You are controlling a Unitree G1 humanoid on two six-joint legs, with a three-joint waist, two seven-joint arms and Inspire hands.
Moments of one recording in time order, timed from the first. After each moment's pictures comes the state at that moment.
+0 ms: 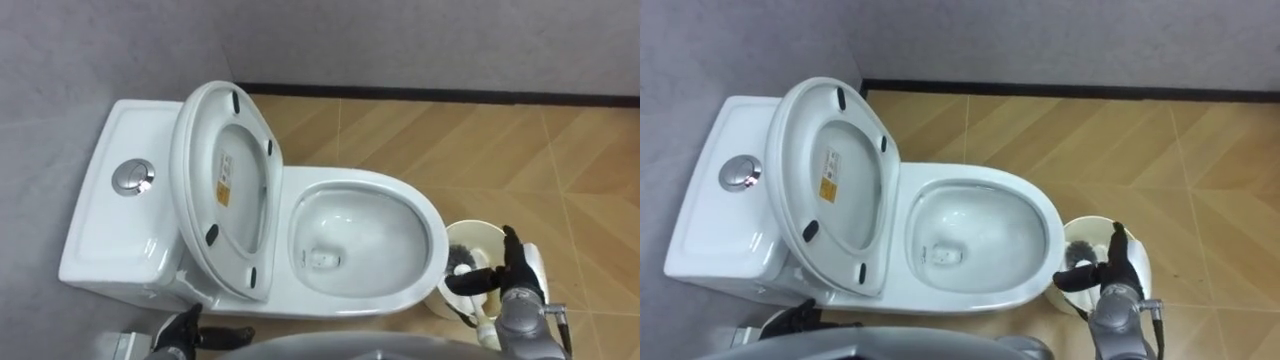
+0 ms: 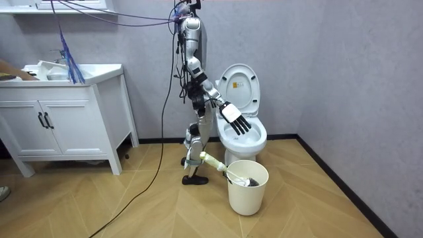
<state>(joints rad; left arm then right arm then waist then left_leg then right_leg) 0.17 0.18 0.03 1.08 0.00 -0.03 -0.05 0.12 -0.19 -0.08 0.89 -0.28 -0.08 -0.32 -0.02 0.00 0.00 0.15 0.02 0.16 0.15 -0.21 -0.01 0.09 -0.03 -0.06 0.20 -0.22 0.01</state>
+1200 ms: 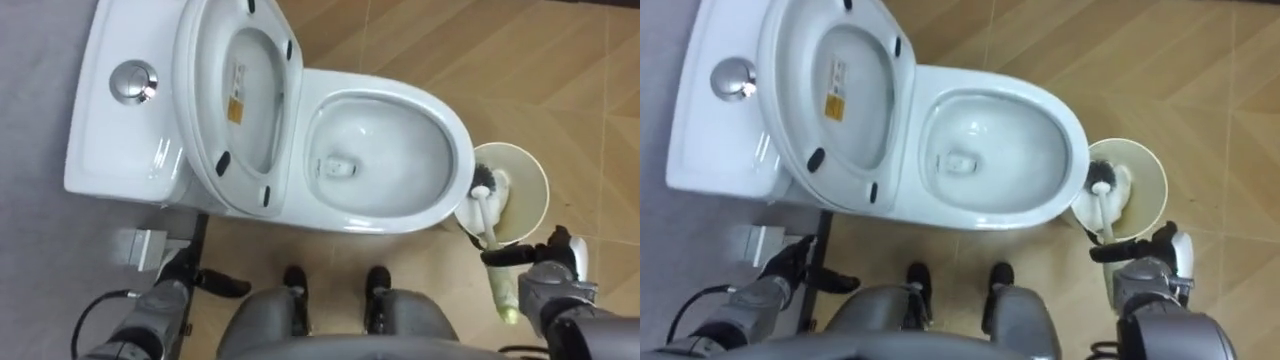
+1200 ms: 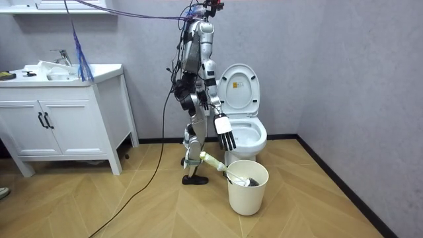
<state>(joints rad) -0.11 0.23 -0.16 1.18 0.01 -0.04 0.05 -0.29 -0.32 0.00 1.40 0.10 -0.06 -0.41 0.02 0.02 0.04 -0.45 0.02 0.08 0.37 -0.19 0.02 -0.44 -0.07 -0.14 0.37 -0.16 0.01</state>
